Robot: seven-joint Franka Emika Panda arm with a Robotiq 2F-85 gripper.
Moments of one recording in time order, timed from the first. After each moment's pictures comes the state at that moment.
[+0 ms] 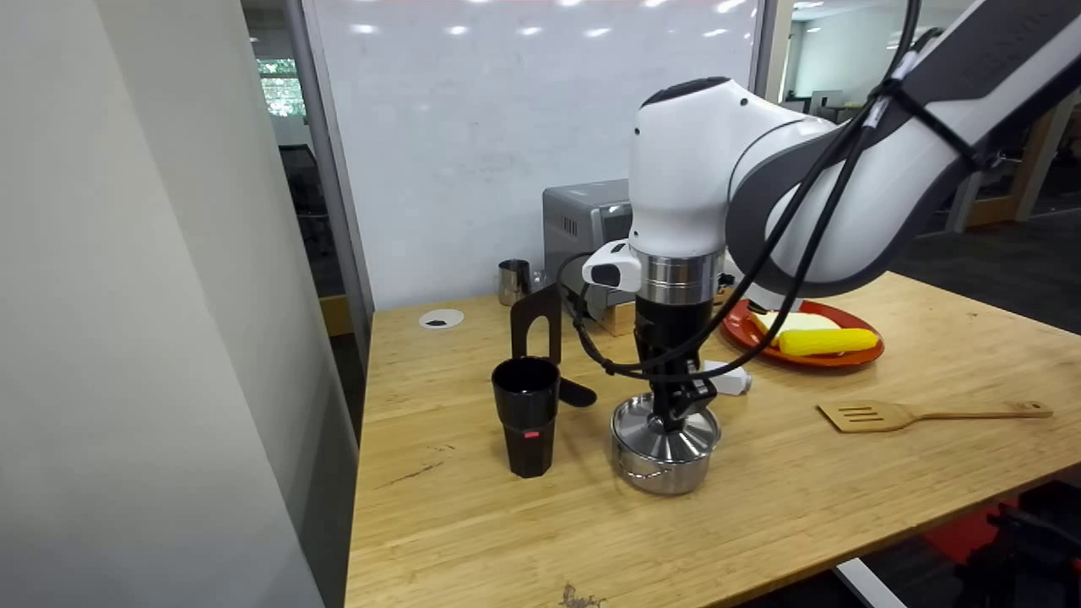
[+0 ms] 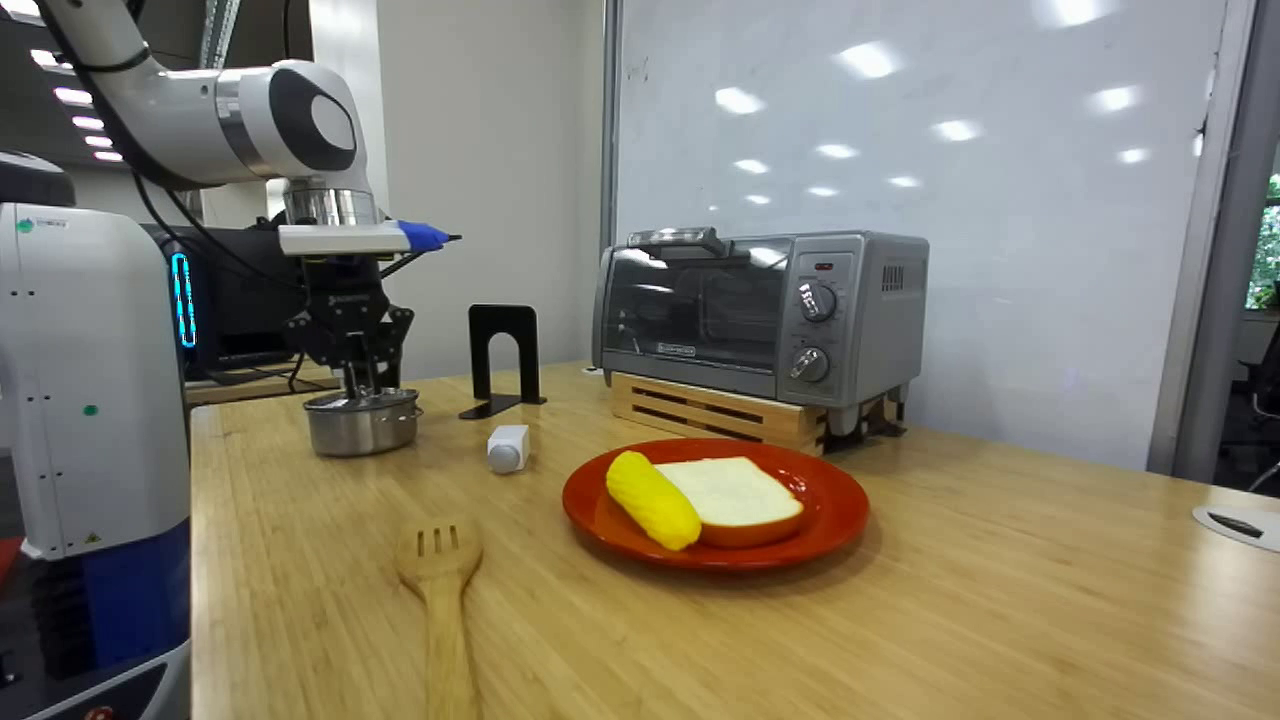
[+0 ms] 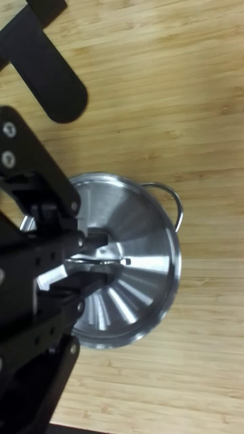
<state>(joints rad) 0.14 0.19 0.17 -2.27 -0.22 2.45 -0.60</state>
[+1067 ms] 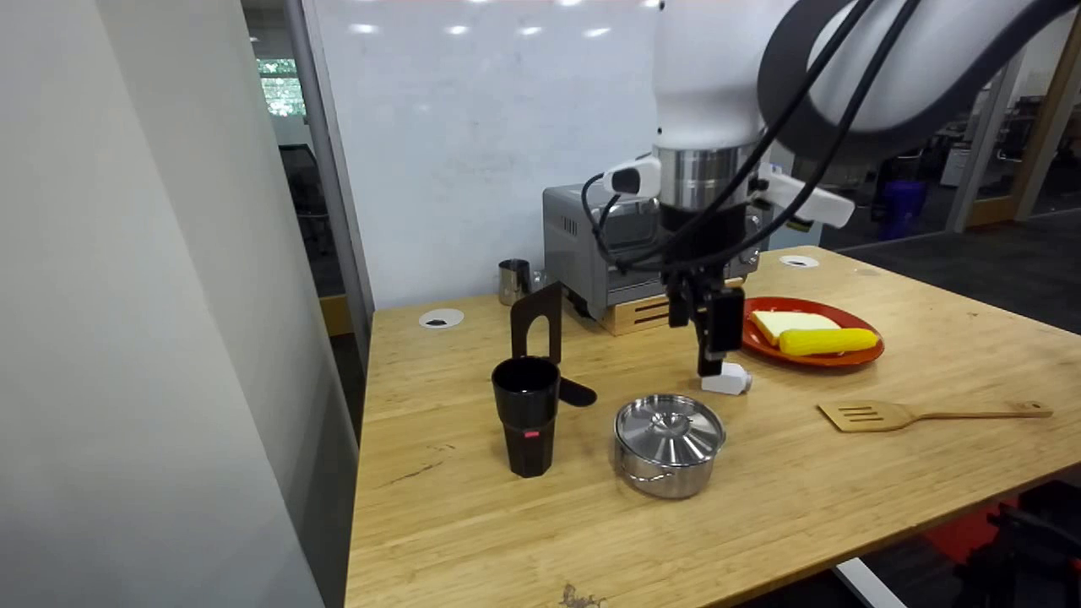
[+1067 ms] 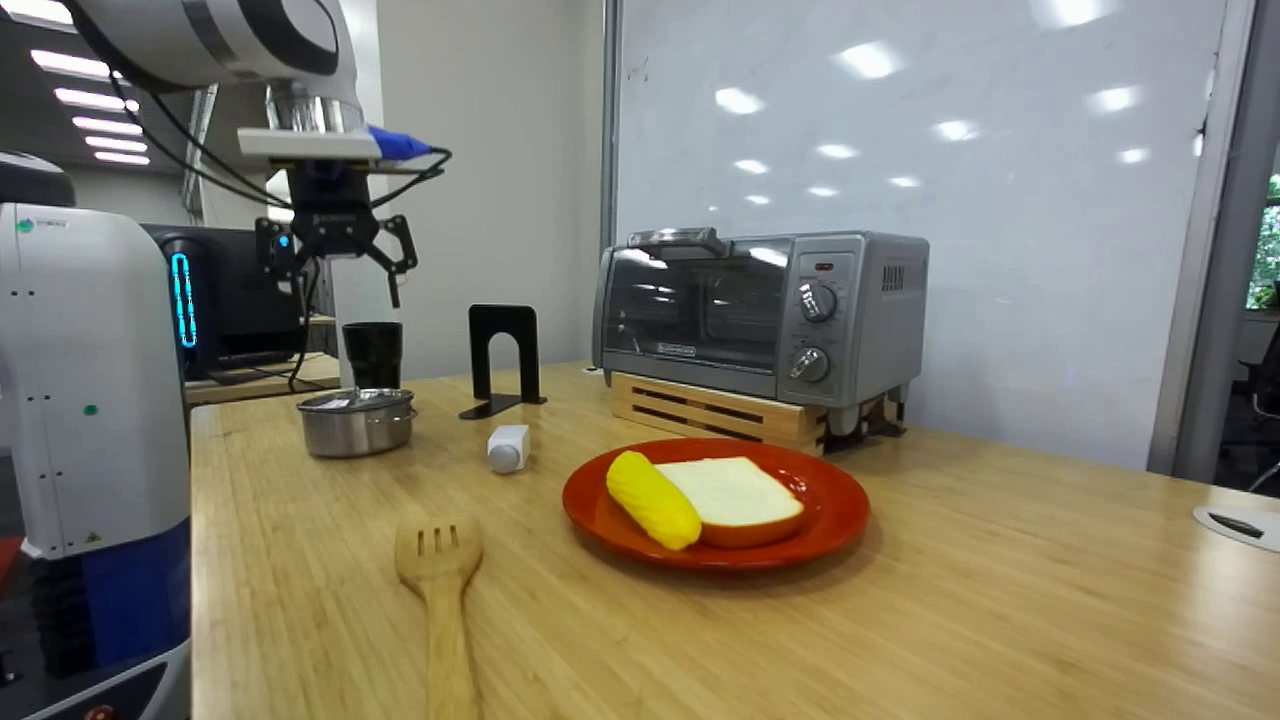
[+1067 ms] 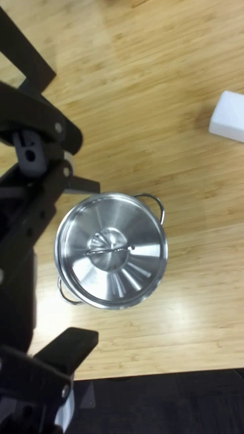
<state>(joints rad) 0.14 -0.01 0.16 -2.26 -0.14 2.24 -0.49</state>
